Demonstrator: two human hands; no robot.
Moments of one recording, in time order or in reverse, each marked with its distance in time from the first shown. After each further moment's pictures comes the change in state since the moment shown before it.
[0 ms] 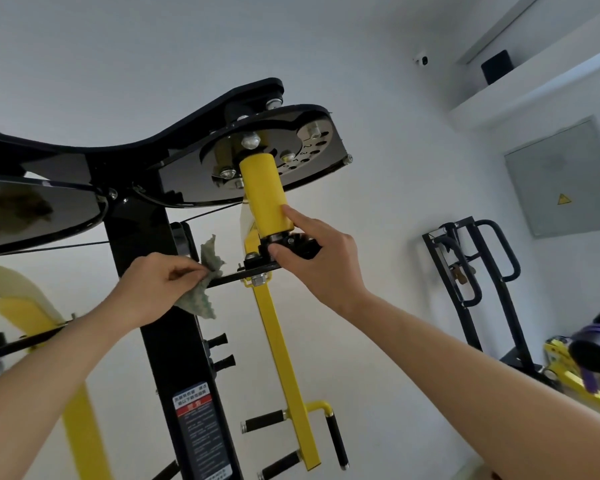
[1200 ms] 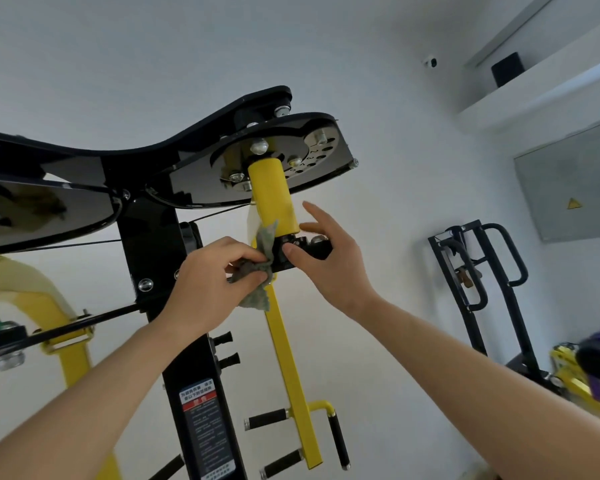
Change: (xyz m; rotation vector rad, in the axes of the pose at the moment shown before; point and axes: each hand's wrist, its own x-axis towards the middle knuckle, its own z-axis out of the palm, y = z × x) left_hand -0.014 0.067 0.035 -0.086 0.226 0.328; right_hand 0.001 -0.003 -0.007 0.196 -0.037 0.122
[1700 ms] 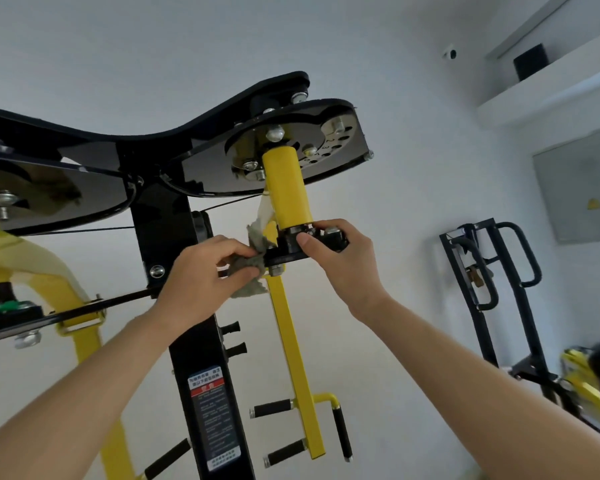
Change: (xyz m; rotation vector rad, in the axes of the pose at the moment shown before) left_hand -0.012 -0.031 -0.010 0.027 -0.013 -0.045; right_hand -0.005 0.008 0.008 0.189 0.067 0.140
